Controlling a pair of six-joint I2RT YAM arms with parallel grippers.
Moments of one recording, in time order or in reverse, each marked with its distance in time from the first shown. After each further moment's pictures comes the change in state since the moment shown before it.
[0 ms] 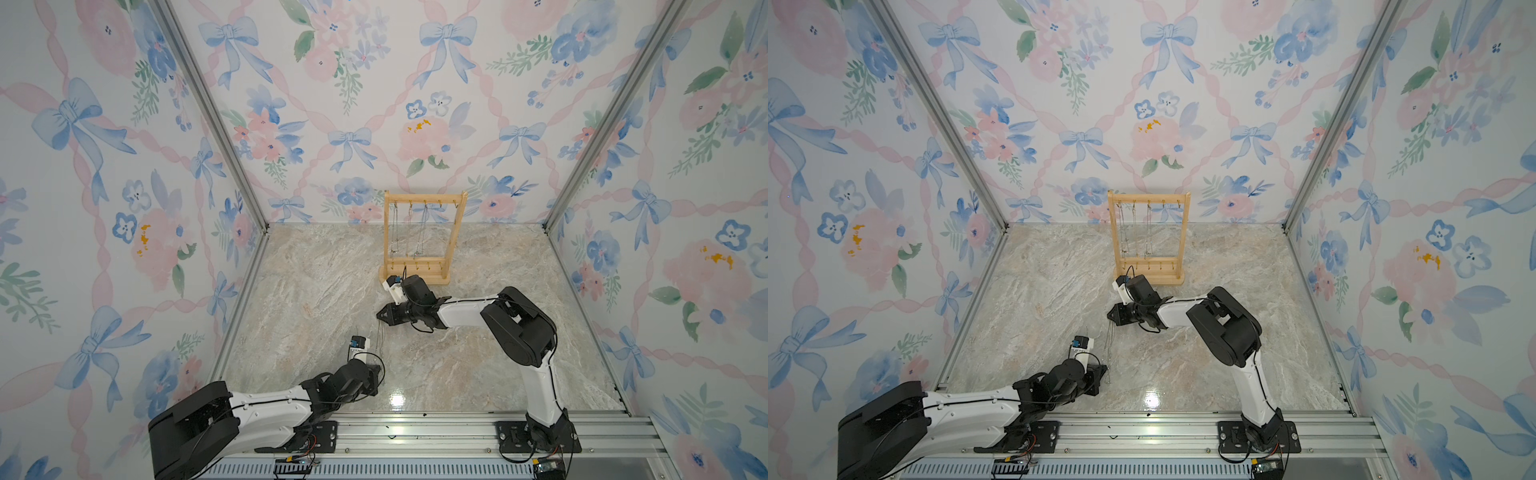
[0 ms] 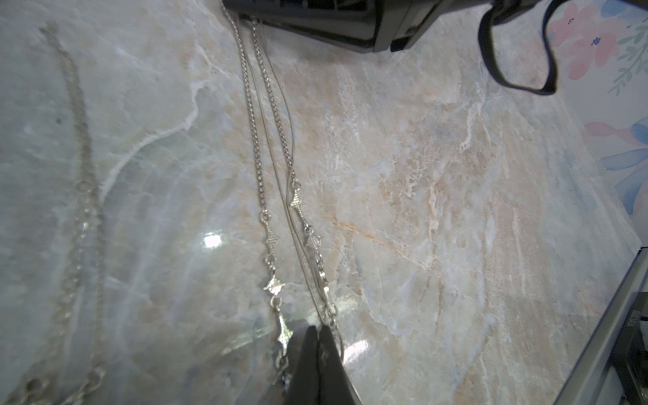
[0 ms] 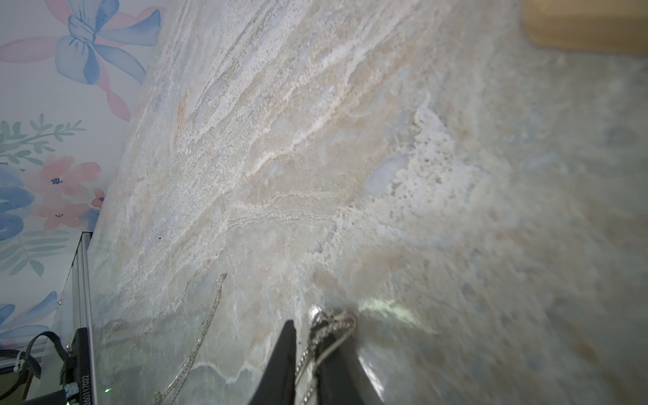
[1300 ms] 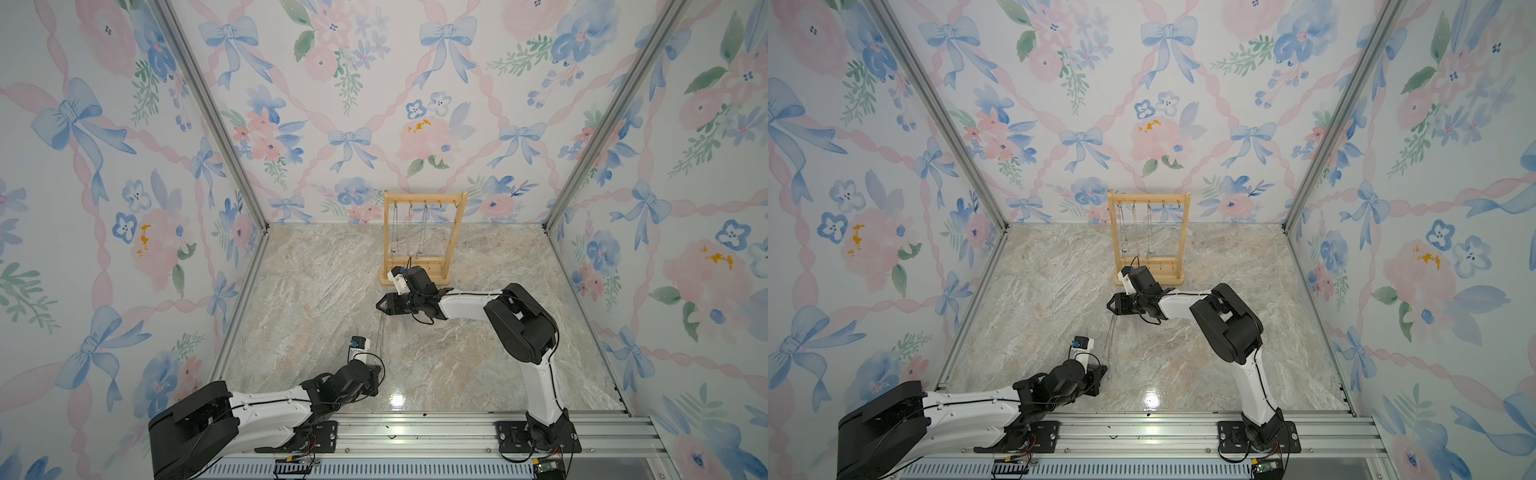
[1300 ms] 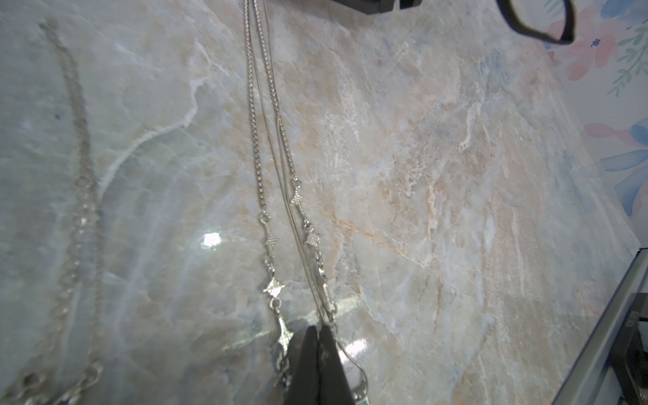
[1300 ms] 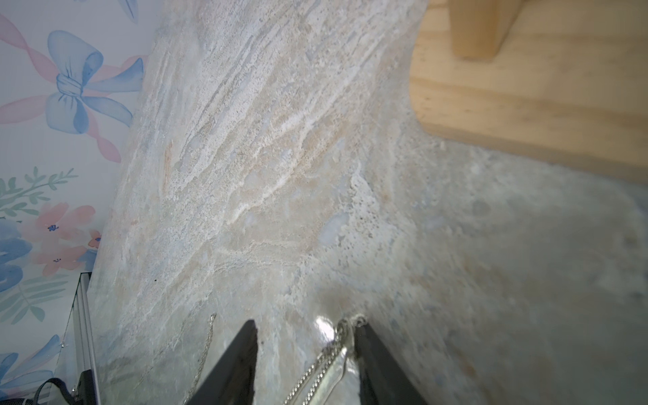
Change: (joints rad) left arm -0.012 -0.001 0.000 -0.002 -0.010 -0.011; right arm -0.042 0.010 0.089 -0.101 0.037 0.040
